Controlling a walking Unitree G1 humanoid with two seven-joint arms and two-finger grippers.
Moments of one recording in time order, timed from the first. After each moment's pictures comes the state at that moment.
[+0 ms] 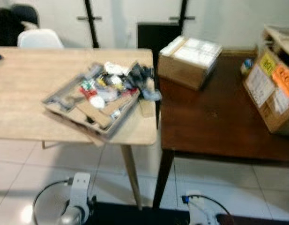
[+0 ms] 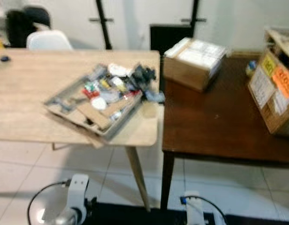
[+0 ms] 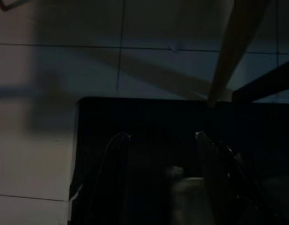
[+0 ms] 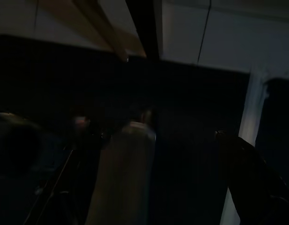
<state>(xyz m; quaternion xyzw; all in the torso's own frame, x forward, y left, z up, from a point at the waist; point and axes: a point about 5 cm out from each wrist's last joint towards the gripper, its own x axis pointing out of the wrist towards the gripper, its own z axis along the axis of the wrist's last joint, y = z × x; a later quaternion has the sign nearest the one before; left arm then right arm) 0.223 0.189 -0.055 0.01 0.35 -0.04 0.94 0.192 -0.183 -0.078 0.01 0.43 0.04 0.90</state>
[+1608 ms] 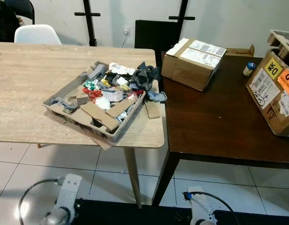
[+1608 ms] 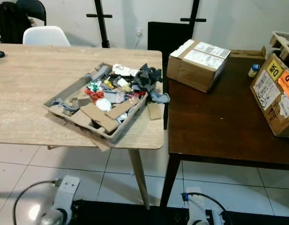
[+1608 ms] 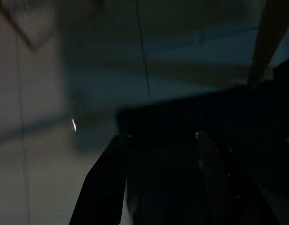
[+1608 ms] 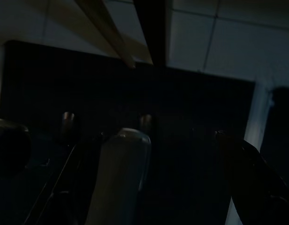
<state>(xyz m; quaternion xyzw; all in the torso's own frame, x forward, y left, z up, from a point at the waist) 0.226 0.228 -0.038 0.15 0.31 -0.10 0.93 0.199 -0.193 -0.071 0.01 0.41 0.07 0.91</state>
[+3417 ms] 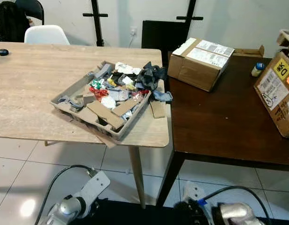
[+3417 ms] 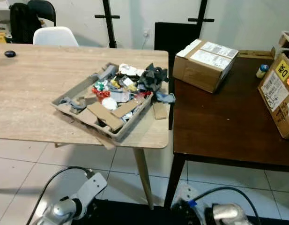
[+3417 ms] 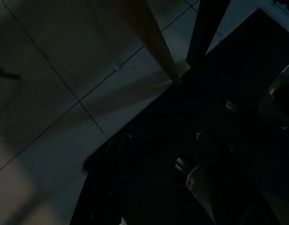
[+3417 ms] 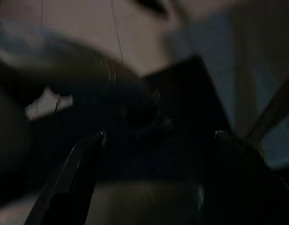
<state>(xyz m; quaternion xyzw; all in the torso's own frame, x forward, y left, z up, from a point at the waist) 0.232 0.180 -0.026 0.21 0.29 -0.34 0.87 0.205 -0.177 0.033 -0.10 0.26 0.58 0.76</state>
